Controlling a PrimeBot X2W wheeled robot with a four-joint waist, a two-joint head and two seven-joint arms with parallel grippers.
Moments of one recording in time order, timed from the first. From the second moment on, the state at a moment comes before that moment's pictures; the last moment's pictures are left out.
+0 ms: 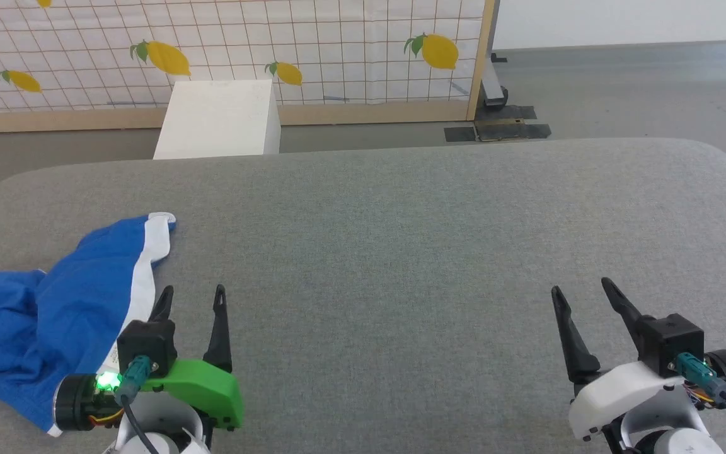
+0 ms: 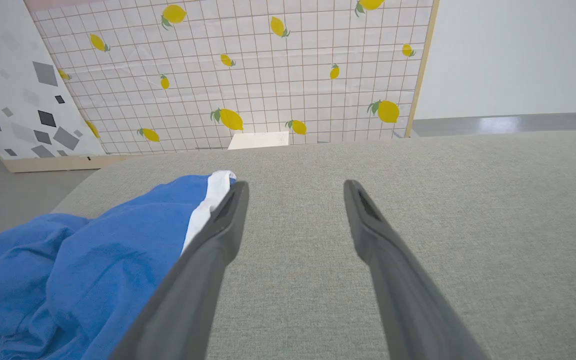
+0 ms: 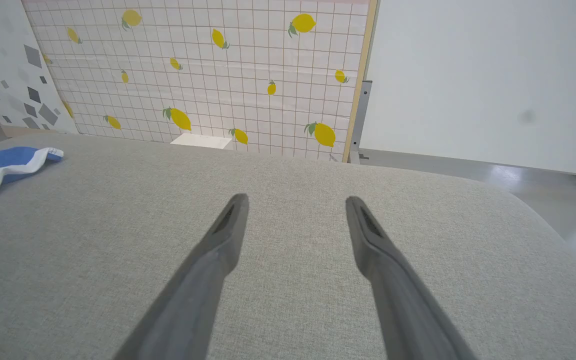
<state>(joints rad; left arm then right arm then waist) -0.01 0.06 0.00 0.01 -0.02 -0.01 -0.01 0.01 -0.05 0.00 0.01 0.01 0.13 0.00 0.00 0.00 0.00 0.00</state>
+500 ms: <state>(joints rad) -0.01 0.06 0.01 0.03 -0.03 -0.01 -0.04 0.02 -0.05 0.01 0.04 0.06 0.13 -0.04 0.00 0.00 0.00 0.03</state>
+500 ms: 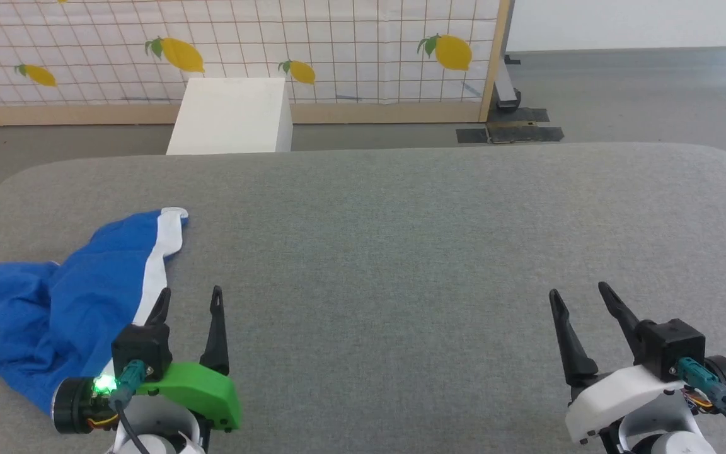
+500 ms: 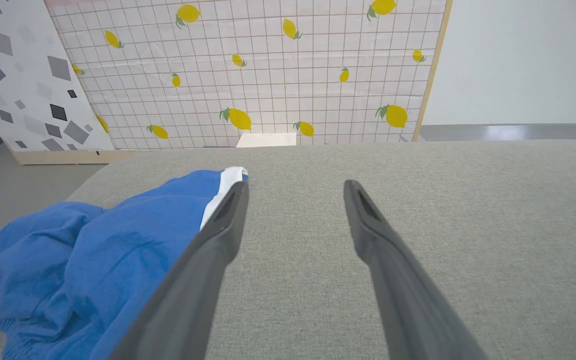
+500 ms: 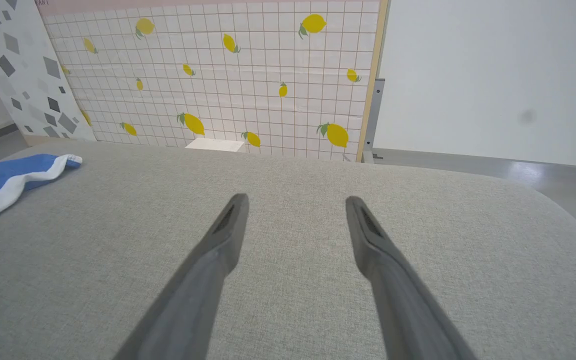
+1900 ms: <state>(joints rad) 0.02 0.06 0.05 0.08 -0.06 -0.03 -0.12 0.02 -0.05 0.06 0.15 0.16 0.13 -0.12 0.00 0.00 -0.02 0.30</state>
